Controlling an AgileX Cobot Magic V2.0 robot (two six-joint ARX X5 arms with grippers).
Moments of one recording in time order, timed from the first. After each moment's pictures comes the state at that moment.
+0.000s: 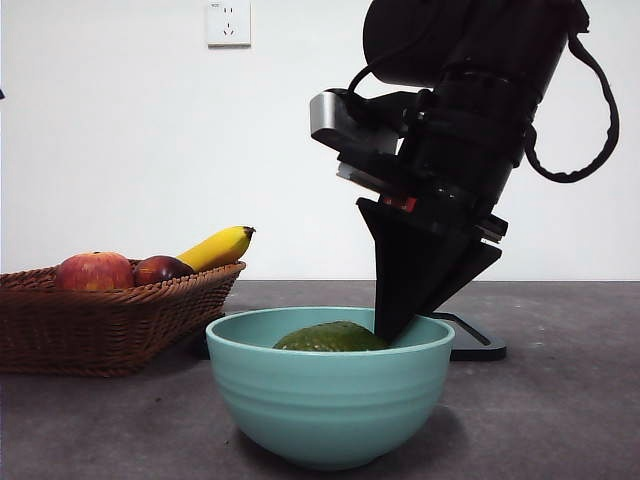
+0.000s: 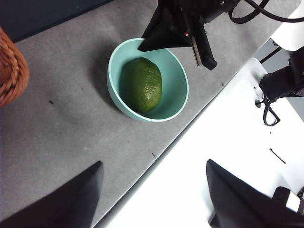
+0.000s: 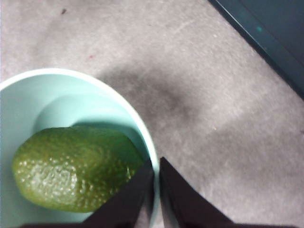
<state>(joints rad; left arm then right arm) -0.41 0.86 0.91 -1.03 0.60 0.05 0.72 1.59 1.01 -0.61 -0.23 0.01</state>
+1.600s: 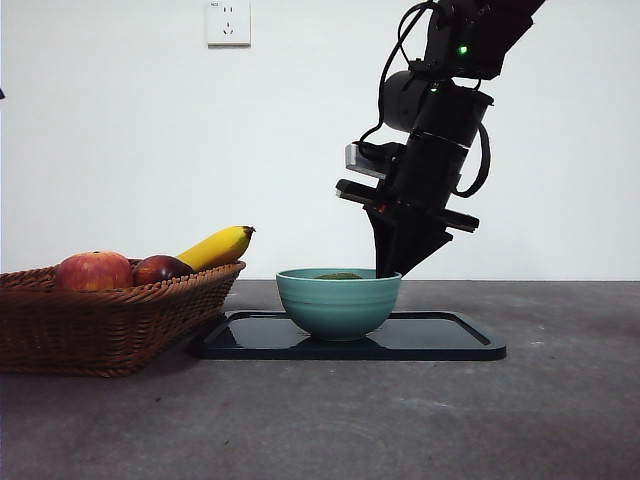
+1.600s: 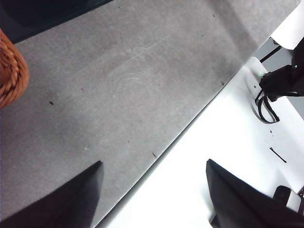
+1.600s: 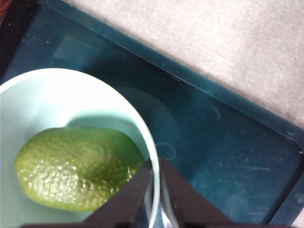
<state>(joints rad) -0.41 0.86 0.91 -1.03 0.60 0.05 0.42 2.07 1.68 -0.77 -0.23 0.03</state>
